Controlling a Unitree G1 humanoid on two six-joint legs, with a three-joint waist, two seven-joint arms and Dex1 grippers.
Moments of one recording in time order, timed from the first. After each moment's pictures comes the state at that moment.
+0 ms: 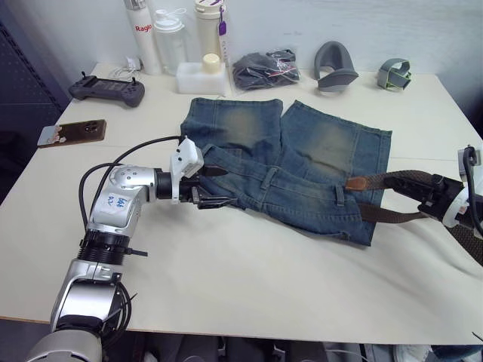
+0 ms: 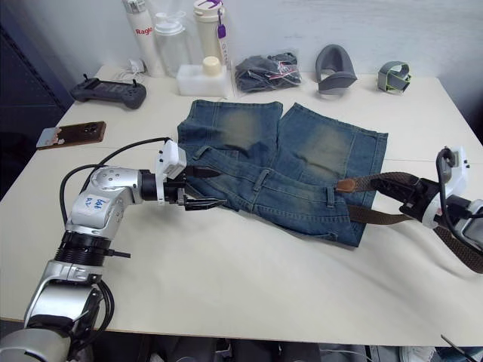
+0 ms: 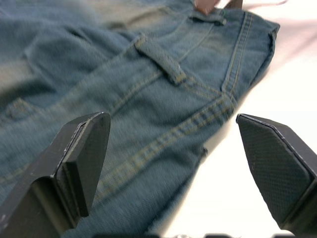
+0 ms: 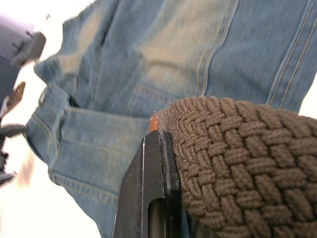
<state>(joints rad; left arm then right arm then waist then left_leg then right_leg) -0.70 0.53 -0.07 0.20 -0.26 0.40 -1.11 -0.29 -1.01 -0.49 0.12 1.55 1.14 0.15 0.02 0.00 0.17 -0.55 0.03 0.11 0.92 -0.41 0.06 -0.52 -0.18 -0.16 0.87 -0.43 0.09</state>
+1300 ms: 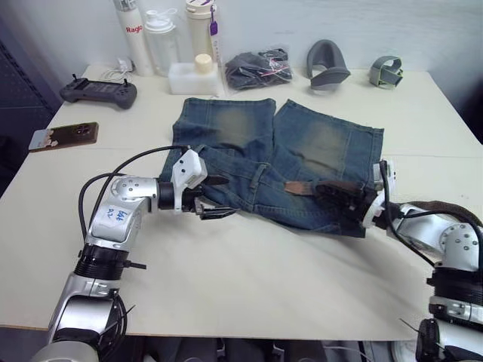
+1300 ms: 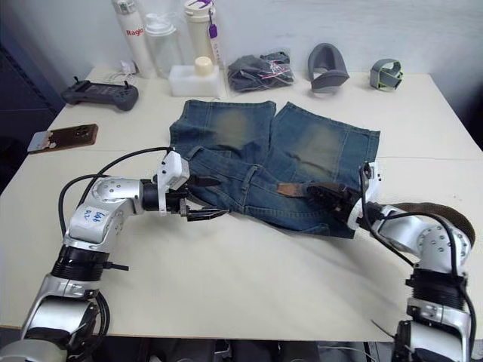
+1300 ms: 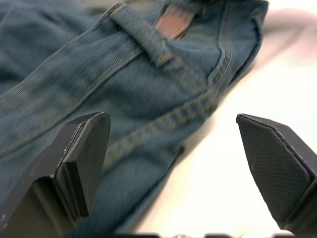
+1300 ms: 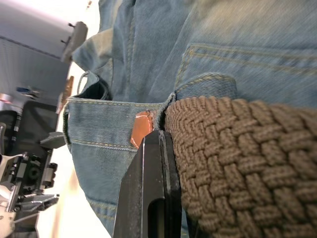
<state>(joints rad) -0.60 0.53 -0.08 0.05 -0.27 0.46 -1.06 -0.44 -0.55 -0.39 0.11 1.40 1.18 0.11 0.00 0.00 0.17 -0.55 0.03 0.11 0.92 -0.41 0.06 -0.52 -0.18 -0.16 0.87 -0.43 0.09</state>
